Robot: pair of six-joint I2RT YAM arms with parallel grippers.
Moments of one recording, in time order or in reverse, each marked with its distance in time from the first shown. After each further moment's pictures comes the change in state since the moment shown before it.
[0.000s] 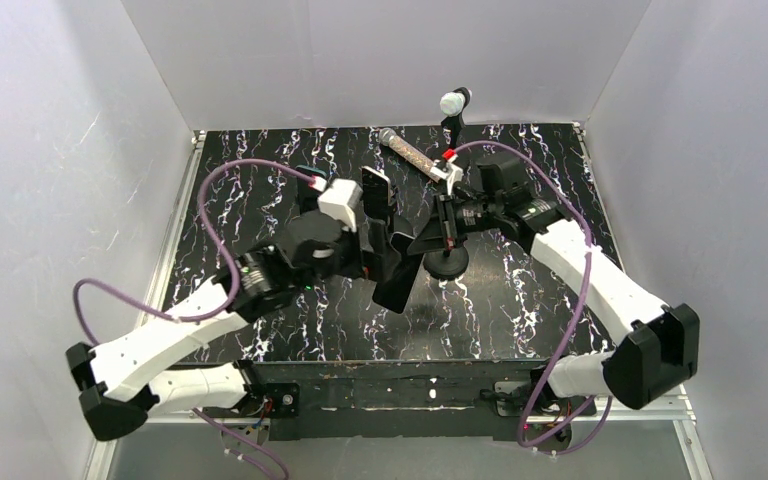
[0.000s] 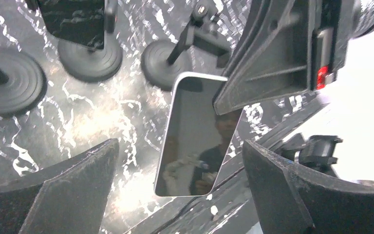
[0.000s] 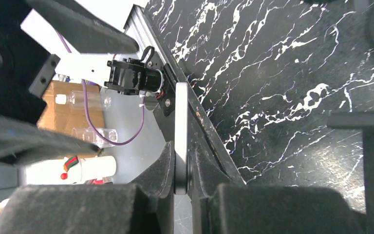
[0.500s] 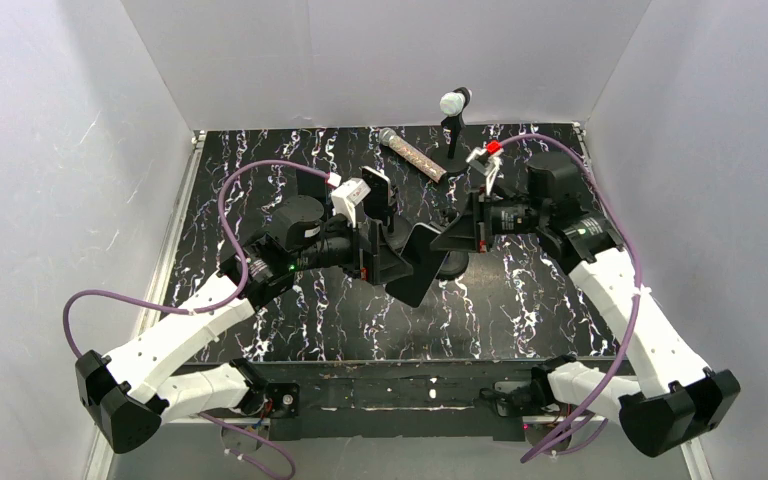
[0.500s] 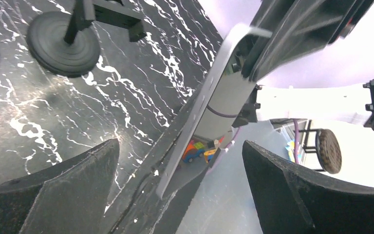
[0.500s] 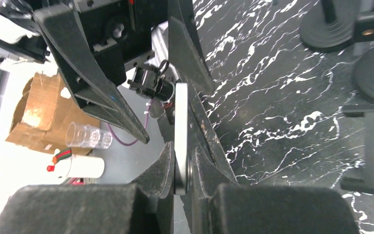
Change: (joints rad) left arm 0.261 -0.019 -0.112 0.230 0.676 -0.026; right arm -0.086 -0.224 0.000 -0.025 -0.101 -0.078
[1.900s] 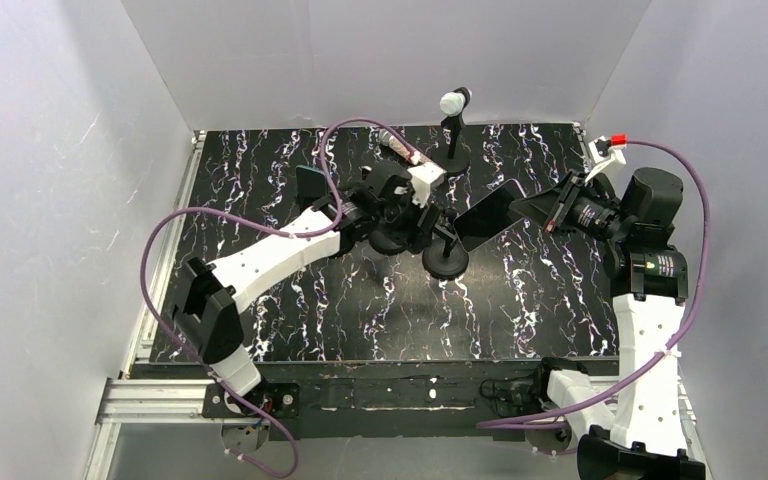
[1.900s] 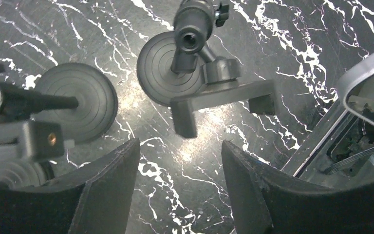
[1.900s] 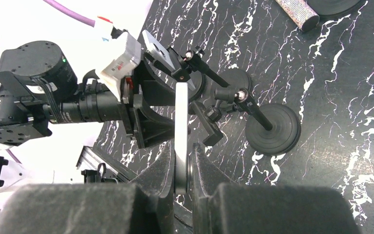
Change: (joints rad) left arm -0.053 0.578 0.430 -0.195 -0.272 0.462; right arm -0.542 -0.236 0.014 -0.121 0.191 0.105
